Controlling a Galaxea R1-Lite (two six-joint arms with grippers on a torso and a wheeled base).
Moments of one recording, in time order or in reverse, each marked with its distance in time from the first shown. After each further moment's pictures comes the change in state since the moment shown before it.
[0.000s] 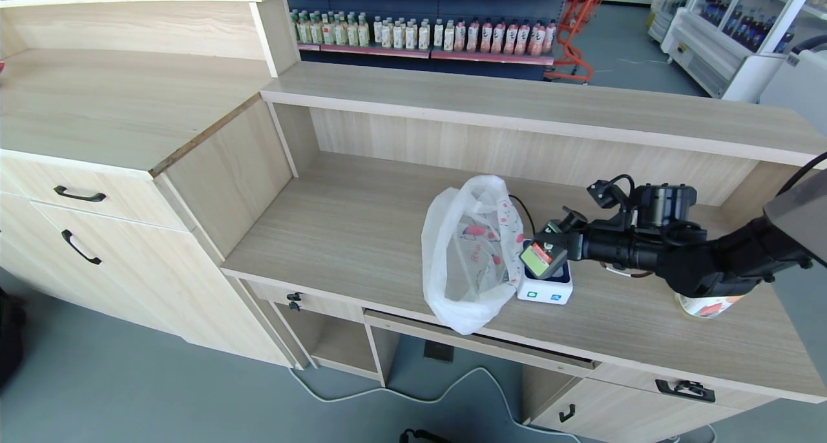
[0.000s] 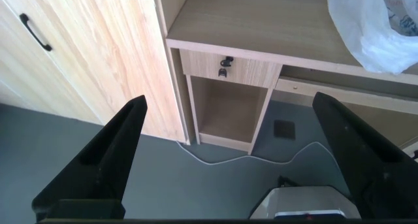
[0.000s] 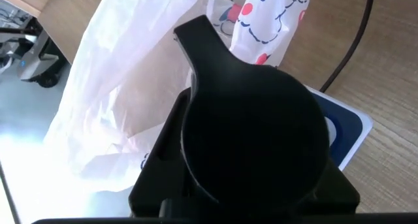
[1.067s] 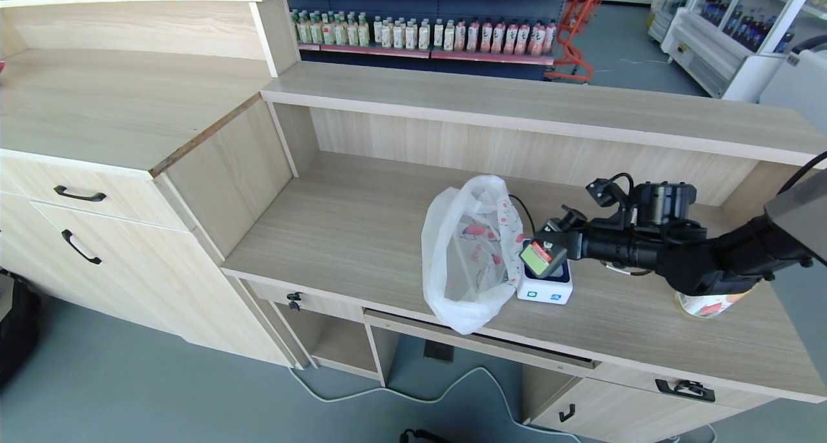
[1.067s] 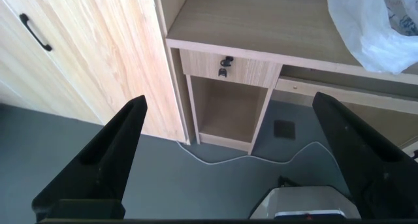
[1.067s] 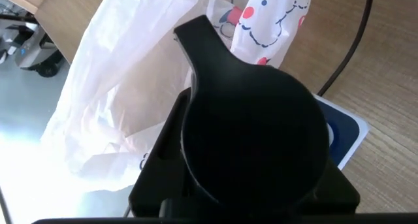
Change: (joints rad) left arm 0.000 0.000 0.000 0.000 0.000 0.000; right arm 0.002 -0.014 0.000 0.013 -0.006 -0.027
